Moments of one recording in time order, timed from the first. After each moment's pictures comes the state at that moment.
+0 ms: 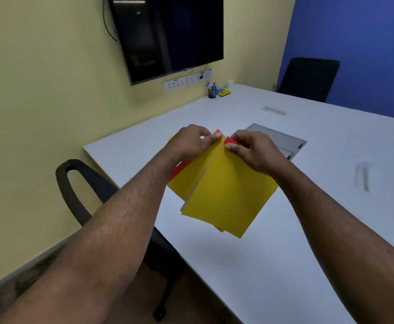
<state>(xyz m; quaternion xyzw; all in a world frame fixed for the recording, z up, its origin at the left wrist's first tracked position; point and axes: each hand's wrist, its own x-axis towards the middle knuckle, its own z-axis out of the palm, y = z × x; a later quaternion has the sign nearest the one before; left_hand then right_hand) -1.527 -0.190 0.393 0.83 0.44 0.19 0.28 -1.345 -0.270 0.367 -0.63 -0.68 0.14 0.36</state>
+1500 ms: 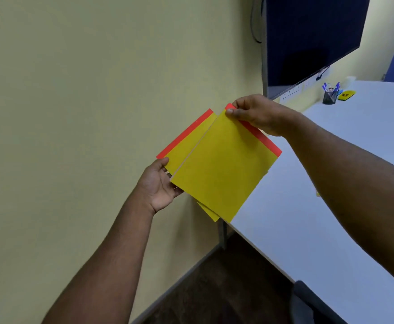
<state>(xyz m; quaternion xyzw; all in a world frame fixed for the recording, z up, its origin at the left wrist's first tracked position) -2.069 0.338 0.333 0.36 0.44 0.46 0.68 -1.781 0.353 0.415 -0.53 -0.70 0.31 0.36</state>
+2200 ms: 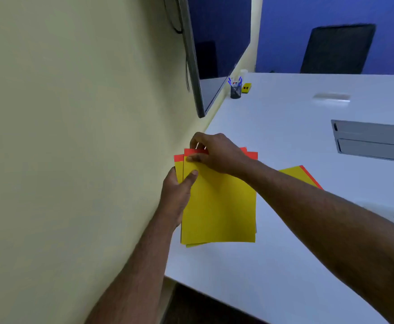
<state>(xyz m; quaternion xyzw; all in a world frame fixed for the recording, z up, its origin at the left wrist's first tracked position) -1.871 0.590 0.250 0.62 0.36 0.30 0.63 -1.721 0.544 0.311 -0.74 -0.61 0.10 0.27</state>
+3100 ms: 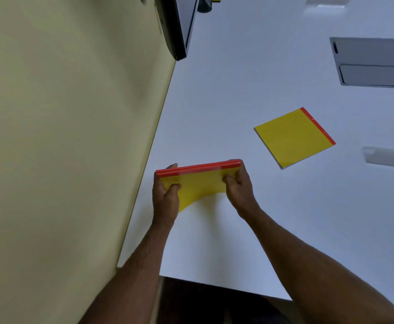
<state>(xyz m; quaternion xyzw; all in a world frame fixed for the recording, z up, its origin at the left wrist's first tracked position) -1.837 0.690 0.081 0.64 0.38 0.25 0.62 -1.718 0.558 0.081 -0.74 -0.13 0.23 0.62</state>
